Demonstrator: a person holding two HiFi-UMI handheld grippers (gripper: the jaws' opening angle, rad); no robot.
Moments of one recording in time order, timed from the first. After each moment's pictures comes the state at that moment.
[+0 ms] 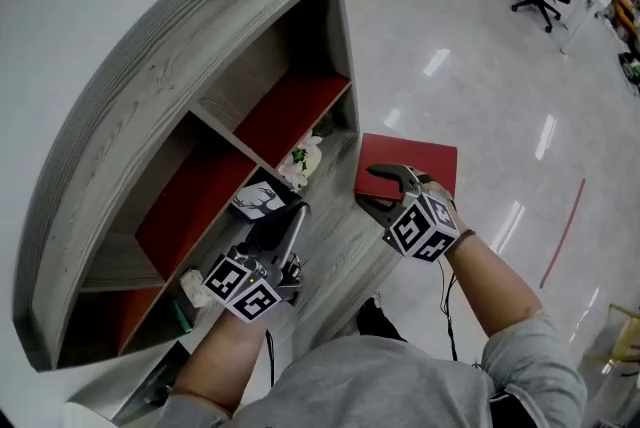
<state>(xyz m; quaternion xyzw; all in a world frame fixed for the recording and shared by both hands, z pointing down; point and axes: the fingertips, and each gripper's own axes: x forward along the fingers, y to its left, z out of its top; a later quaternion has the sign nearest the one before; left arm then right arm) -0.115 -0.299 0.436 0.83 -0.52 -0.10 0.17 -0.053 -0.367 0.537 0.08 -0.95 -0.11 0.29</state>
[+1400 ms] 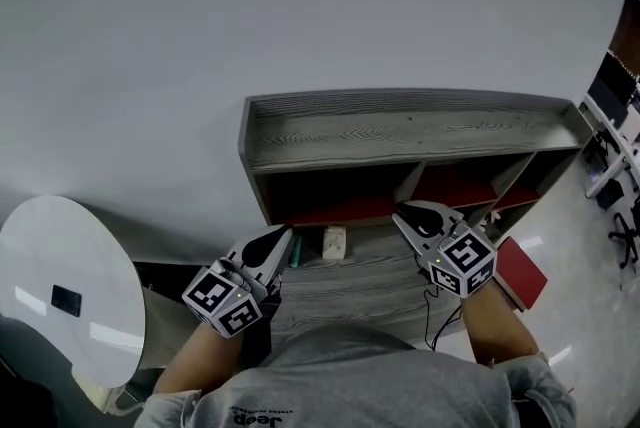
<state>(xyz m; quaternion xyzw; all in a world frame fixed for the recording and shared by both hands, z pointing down) -0.347 0.185 0.266 0.61 -0.79 -0.10 0.01 -0.304 0.009 0.299 -0.16 -0.98 -0.09 0.10</state>
